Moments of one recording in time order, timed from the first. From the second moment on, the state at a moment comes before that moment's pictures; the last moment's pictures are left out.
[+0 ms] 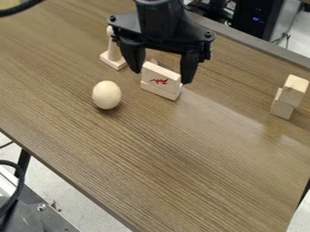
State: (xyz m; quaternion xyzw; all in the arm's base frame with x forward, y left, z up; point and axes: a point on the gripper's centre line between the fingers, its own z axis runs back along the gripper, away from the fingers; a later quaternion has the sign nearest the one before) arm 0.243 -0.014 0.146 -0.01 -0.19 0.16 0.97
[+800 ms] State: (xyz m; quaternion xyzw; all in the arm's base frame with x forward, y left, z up) arm 0.267 -0.050 0.130 0.02 -0.15 0.02 0.99
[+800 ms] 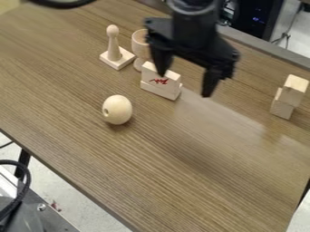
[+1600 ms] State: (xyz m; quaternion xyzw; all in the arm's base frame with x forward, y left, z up) arm 0.360 -0.102 0.116 -0.02 -0.15 0.03 0.99
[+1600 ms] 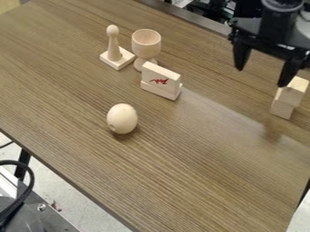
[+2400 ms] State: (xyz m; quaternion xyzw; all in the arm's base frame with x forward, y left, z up) arm 0.402 -0.134 0.106 -0.03 -0.15 0.01 0.99
